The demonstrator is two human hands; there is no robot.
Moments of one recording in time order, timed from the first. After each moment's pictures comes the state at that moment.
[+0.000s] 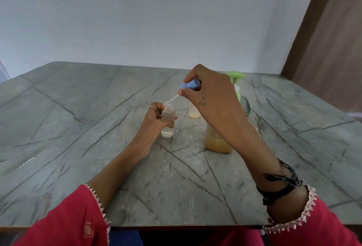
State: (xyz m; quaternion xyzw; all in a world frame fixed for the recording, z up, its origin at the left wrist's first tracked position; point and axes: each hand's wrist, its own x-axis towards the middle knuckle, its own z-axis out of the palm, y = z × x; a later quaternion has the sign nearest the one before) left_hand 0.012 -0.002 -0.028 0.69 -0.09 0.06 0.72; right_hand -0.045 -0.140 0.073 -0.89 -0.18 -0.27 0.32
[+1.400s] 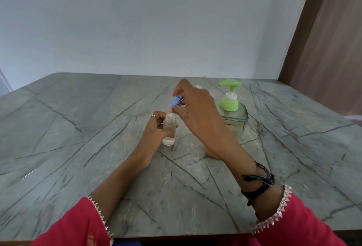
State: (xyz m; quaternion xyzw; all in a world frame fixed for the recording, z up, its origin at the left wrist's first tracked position) left_hand 0.002 -0.002 -0.022 0.72 -0.09 0.05 0.68; right_hand -0.030 -0.122 0.056 -0.90 -0.19 -0.23 0.33
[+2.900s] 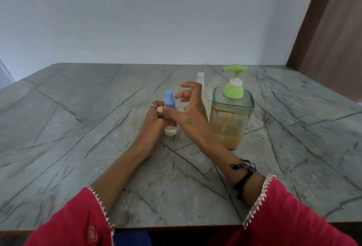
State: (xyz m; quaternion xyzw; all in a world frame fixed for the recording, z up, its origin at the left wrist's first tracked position) left_hand 0.001 0.000 -0.027 0.75 -0.12 0.10 0.65; right_hand -0.004 -0.113 -0.008 -0.76 -0.15 -0.19 0.61
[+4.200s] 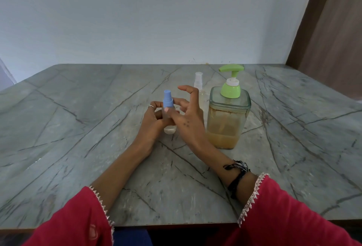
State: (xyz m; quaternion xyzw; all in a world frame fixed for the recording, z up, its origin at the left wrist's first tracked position) left_hand 0.005 -0.001 -0.031 0.71 -0.10 0.07 0.69; right_hand -0.008 -0.111 -0.020 -0.72 -0.15 -0.17 0.66
